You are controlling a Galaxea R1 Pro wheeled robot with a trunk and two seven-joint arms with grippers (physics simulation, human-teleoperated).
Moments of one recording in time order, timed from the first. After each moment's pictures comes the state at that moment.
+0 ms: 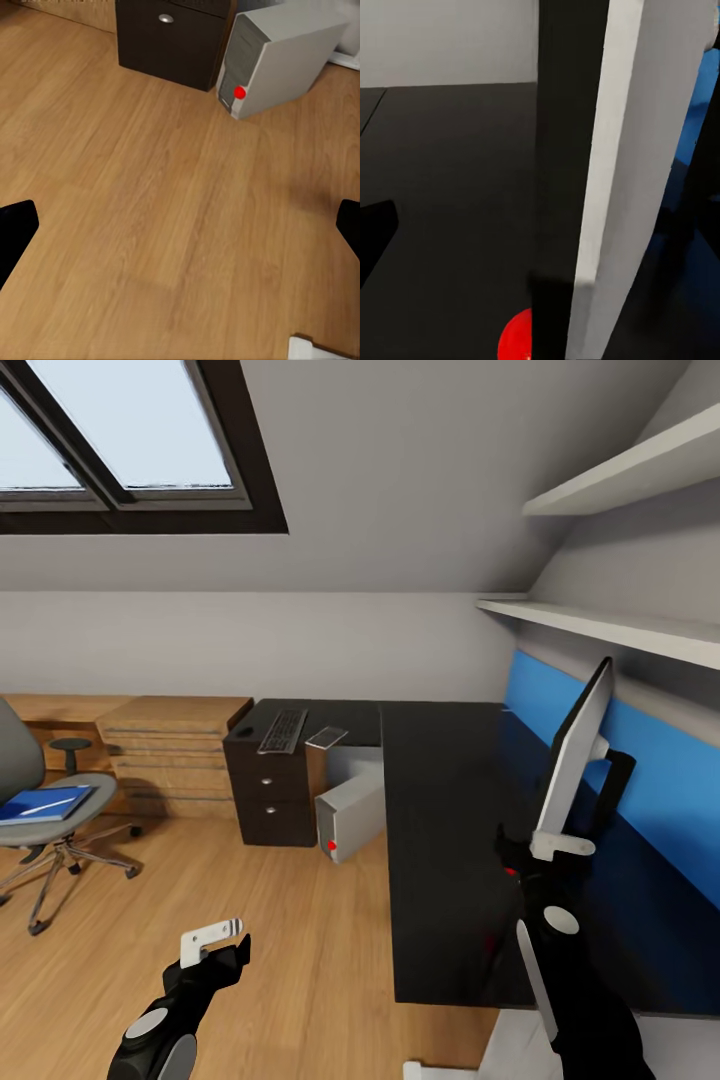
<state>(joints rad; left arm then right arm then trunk) -0.03 0.04 -0.13 -1.57 0.37 0.46 0.41 -0.35 0.07 -0.14 -1.38 0.12 0.17 -0.22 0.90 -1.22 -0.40</state>
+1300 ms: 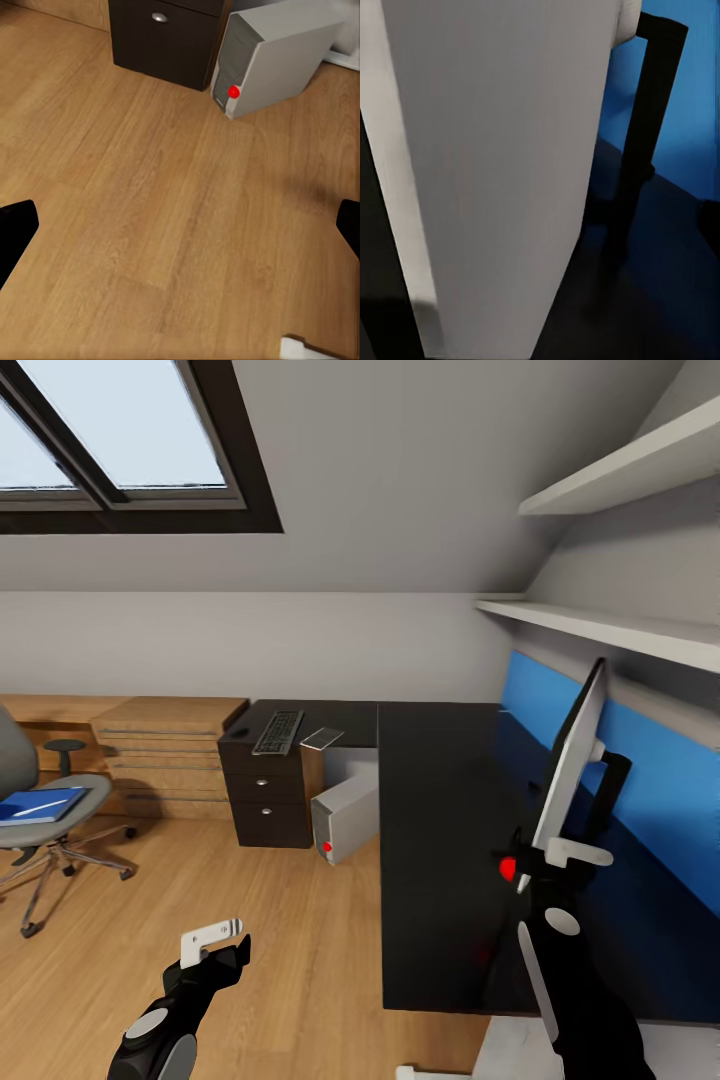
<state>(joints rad) -0.03 0.04 -0.13 -1.57 0.37 0.46 0.41 -0.35 0.07 -0.15 -1.37 0.11 0.18 -0.37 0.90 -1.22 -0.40</state>
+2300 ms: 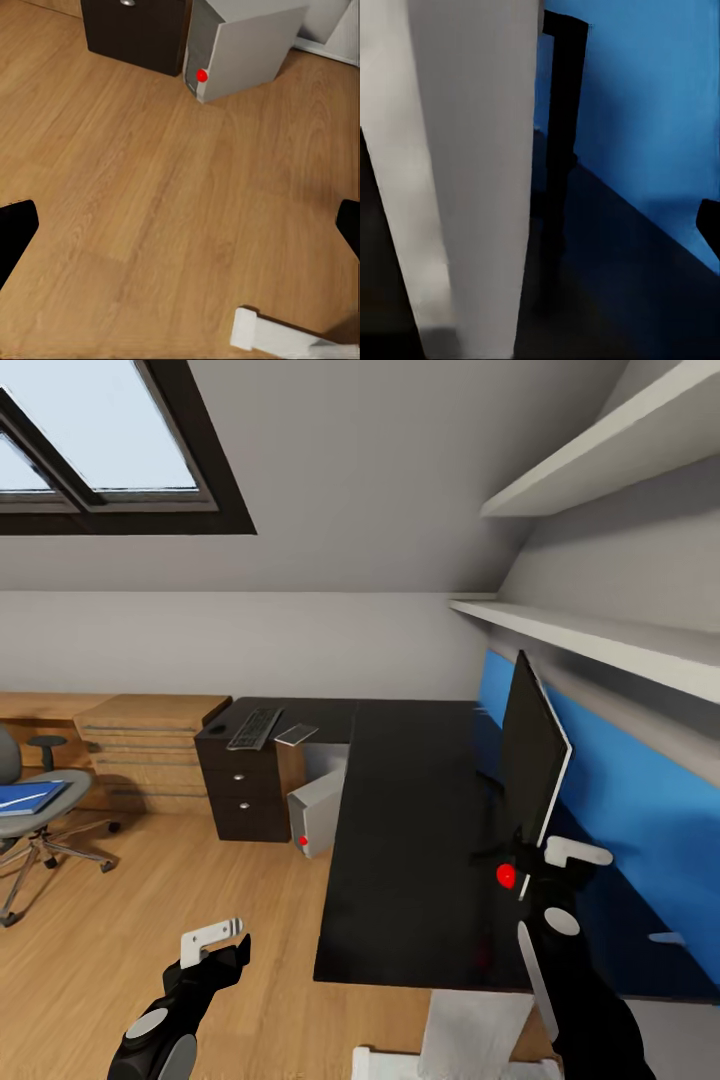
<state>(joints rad) -0.03 0.04 -0.13 -1.57 0.37 0.46 0.41 -0.35 0.07 -0.14 -1.37 0.11 0.17 -0.37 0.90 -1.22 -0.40</state>
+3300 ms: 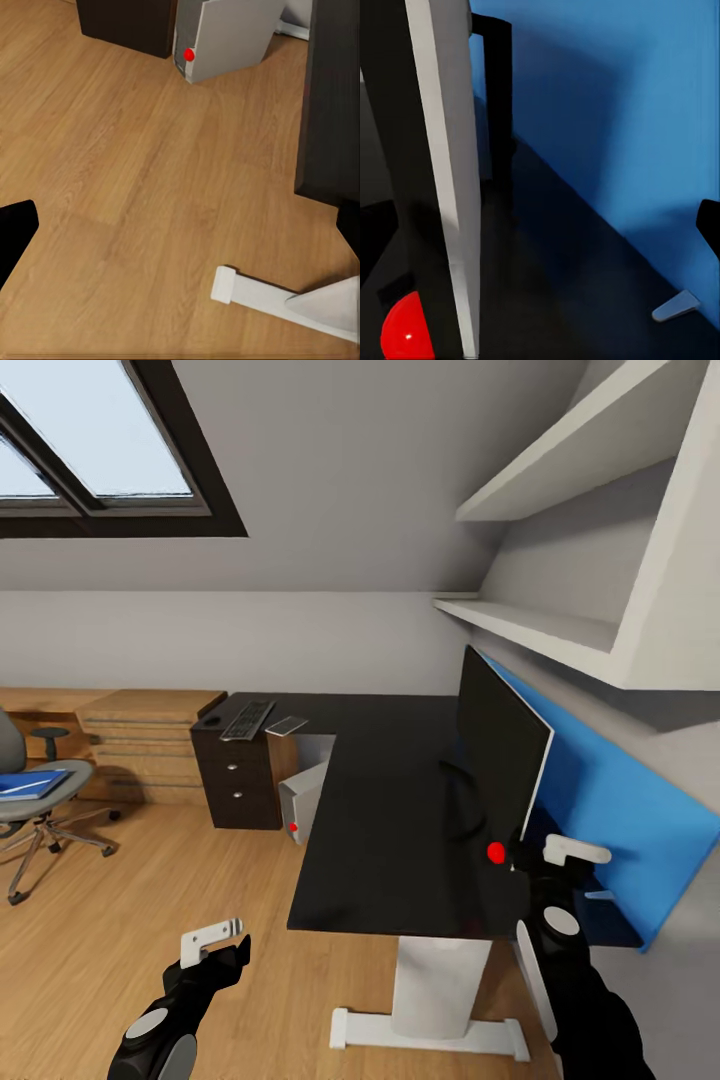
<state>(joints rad) -0.03 0.04 -0.13 -1.57 0.37 0.47 0.41 -0.35 0.07 -0.14 -1.38 0.11 0.17 -0.36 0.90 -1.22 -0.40</state>
